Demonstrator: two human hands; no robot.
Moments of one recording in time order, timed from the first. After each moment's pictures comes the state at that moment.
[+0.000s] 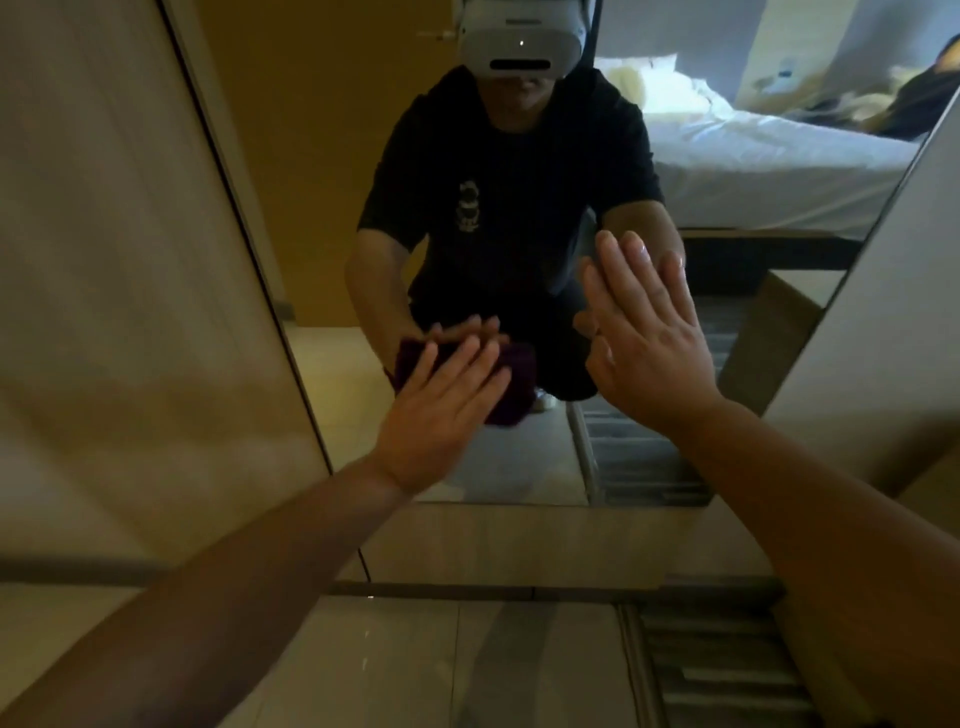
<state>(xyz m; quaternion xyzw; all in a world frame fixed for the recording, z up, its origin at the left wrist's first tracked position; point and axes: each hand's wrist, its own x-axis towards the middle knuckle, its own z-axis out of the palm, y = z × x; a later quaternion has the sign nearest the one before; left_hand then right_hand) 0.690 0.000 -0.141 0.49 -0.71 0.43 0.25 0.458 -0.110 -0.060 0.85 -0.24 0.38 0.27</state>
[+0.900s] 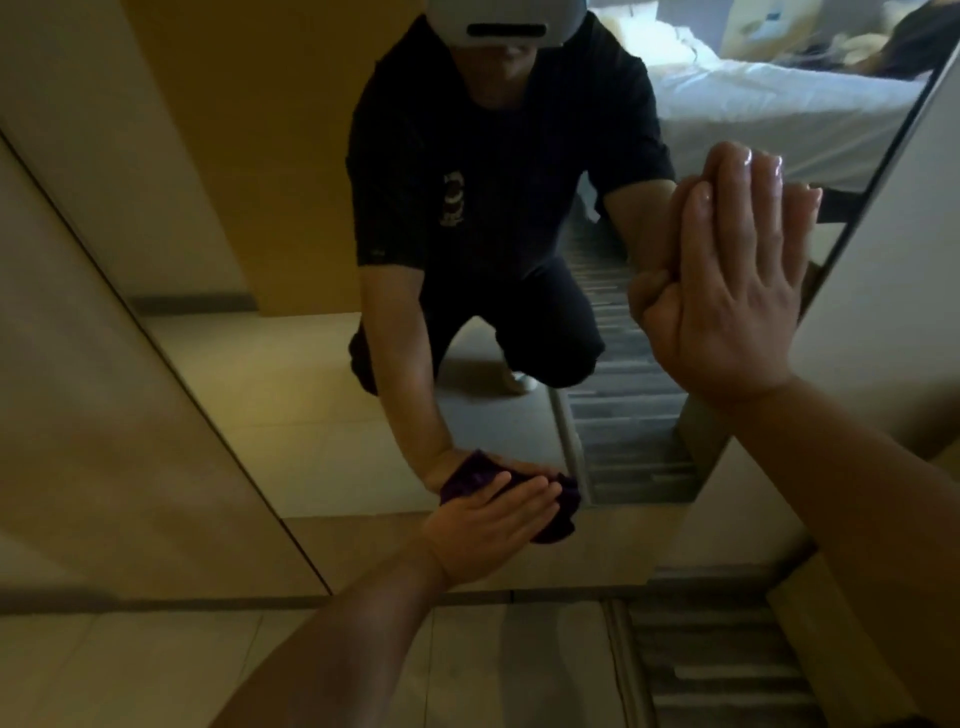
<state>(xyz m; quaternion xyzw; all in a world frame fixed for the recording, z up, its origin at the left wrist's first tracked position) 0.623 -0.043 -0.296 0.40 -0.81 0.42 0.02 0.405 -0.184 -0.075 0.71 -0.26 0.55 0.36</state>
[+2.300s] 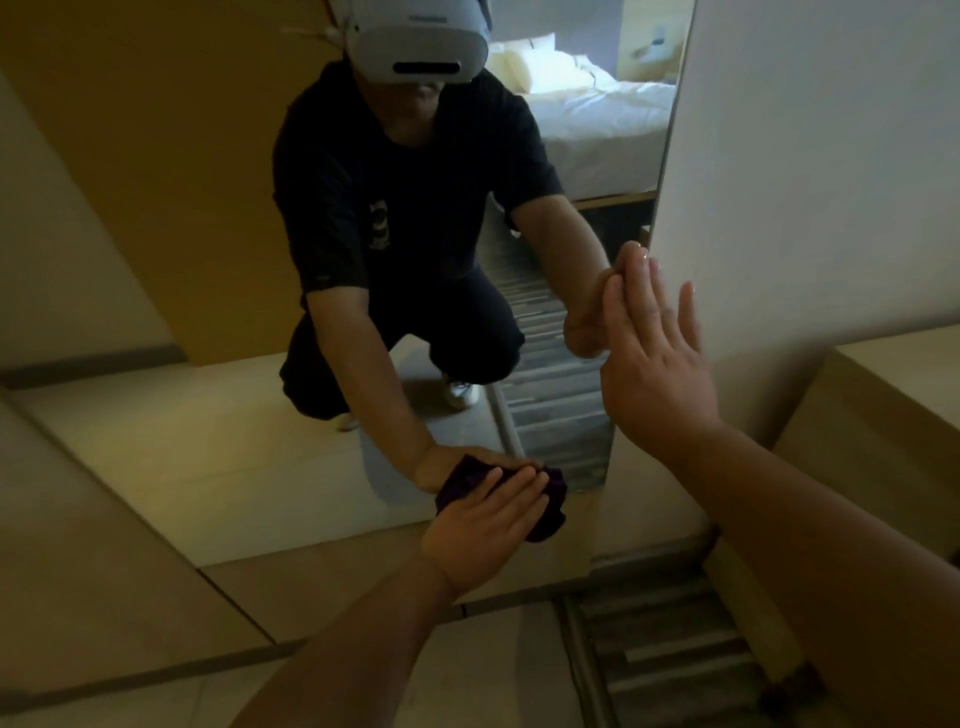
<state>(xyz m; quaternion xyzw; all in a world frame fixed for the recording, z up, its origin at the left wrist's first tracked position) 0.537 -0.077 -0.295 0.42 -0.84 0.35 0.04 0.315 -0.154 -0.126 0.83 -0.42 0.33 0.20</state>
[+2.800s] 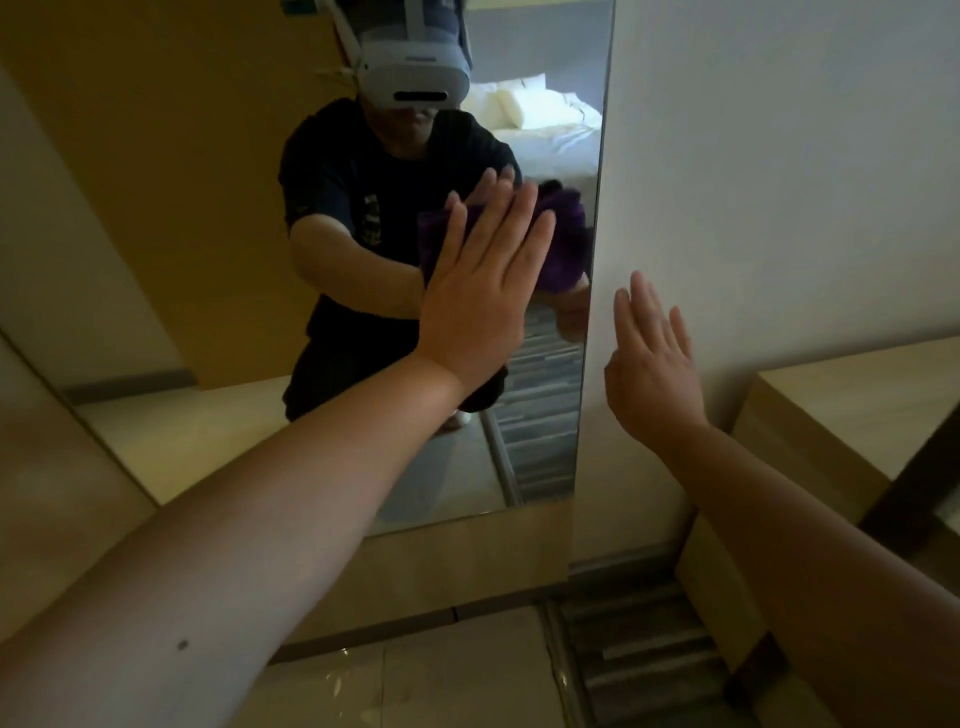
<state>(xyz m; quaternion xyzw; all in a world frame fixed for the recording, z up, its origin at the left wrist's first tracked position) 0.483 -0.110 0.000 0.44 -0.72 0.44 0.32 0.279 -0.133 -0.078 0.80 -0.50 0.30 0.10</state>
